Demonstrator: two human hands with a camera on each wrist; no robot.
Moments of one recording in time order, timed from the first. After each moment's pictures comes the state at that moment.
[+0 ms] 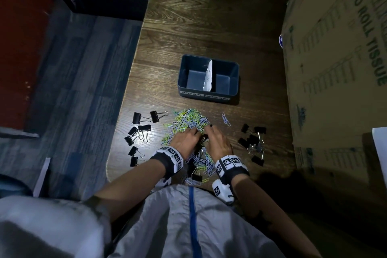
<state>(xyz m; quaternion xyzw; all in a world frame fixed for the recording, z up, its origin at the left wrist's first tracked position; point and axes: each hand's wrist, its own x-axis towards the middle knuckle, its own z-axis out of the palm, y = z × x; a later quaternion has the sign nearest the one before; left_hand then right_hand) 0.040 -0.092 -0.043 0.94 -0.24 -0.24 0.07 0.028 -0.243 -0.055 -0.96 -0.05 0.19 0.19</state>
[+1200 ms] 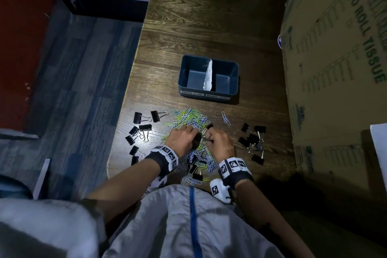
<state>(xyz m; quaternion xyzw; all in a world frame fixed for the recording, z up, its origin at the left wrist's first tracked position) 0.039 -0.074 -0.044 0.95 -0.23 -0.18 0.09 0.022 -0.243 -0.036 -0.96 0.02 0.17 0.24</state>
